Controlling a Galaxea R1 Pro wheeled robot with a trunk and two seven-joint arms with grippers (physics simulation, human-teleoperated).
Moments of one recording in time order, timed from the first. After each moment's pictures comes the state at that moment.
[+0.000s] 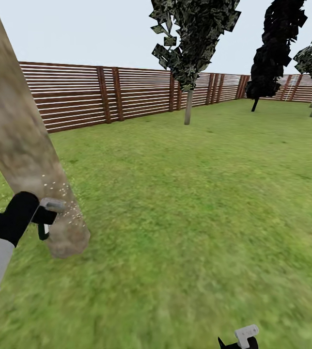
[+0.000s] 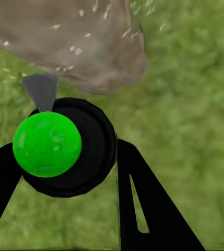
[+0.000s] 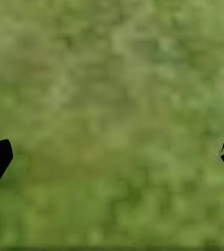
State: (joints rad) left arm -1.02 0.38 -0.04 -0.78 -0.41 1.01 -0.45; right arm -0.36 -0.06 -0.70 -0.21 0.81 -0.43 0.18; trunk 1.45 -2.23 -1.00
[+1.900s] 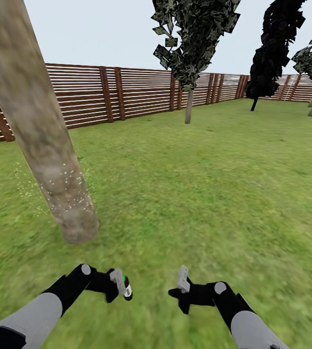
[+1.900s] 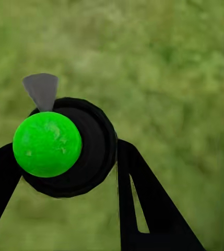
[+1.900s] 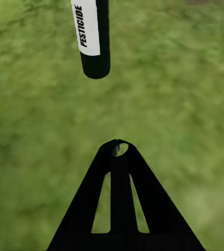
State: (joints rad) left arm -0.74 0.09 -0.31 -0.39 -0.48 -0.06 -0.86; right arm -0.65 0.12 -0.50 -0.40 1.09 -0.42 0.95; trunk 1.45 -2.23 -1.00
